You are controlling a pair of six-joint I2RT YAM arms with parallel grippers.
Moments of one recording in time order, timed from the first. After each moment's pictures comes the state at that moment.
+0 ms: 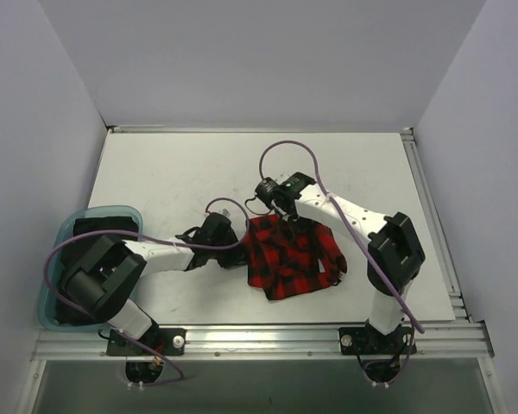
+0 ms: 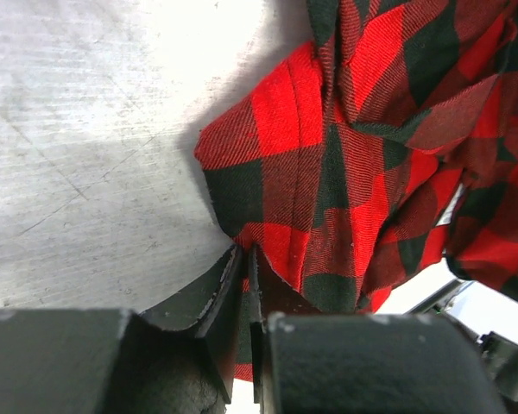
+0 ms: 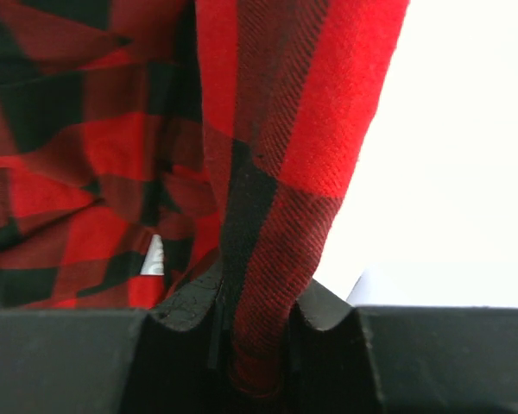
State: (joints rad) left arm -0.70 1.57 0.63 0.06 0.16 -1.05; right arm 0.77 1.80 1.46 -1.17 0.63 0.18
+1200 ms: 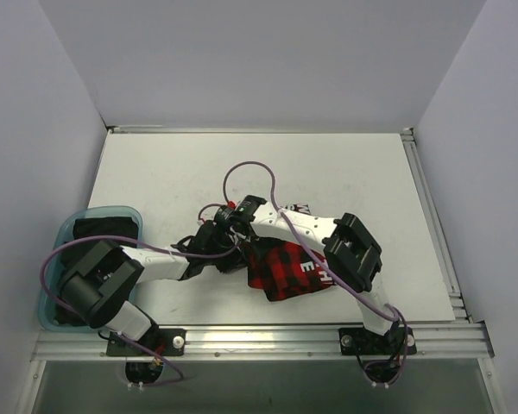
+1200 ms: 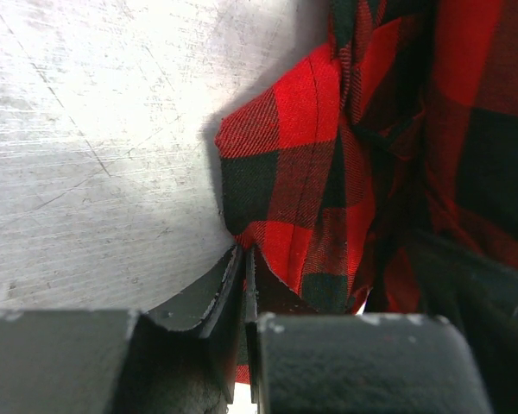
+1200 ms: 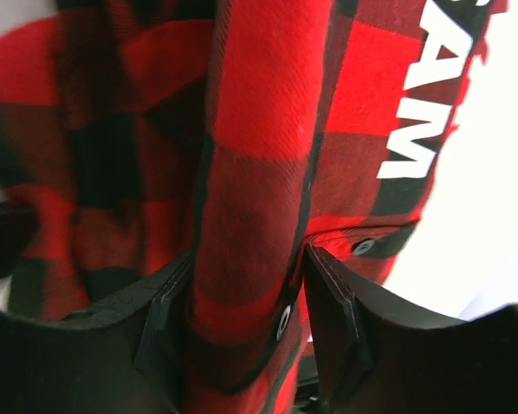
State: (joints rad) left arm -0.70 1.52 0.51 0.21 0.15 -1.18; right arm 1.01 2.07 1.64 -1.18 0.54 0.46
